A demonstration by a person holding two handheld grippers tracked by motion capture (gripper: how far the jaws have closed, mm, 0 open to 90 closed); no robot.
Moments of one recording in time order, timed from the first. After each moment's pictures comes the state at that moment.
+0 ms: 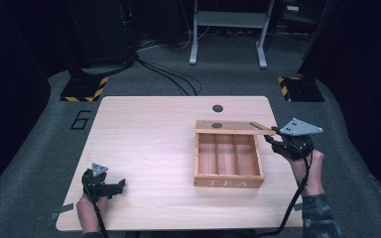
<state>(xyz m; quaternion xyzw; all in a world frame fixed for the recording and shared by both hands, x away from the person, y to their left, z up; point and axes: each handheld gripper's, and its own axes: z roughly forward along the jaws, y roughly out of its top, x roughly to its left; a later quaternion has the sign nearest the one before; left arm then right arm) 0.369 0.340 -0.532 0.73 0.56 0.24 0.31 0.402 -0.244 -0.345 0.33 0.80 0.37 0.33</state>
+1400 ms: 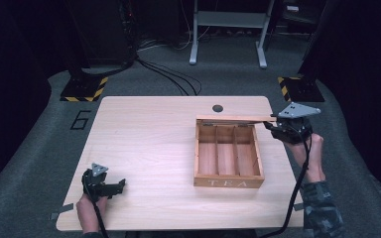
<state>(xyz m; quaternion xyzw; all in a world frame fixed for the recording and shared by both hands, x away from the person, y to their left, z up) 0.369 0.340 -0.532 0.73 0.56 0.24 0.31 0.435 -0.242 -0.319 0.33 0.81 0.36 0.33</state>
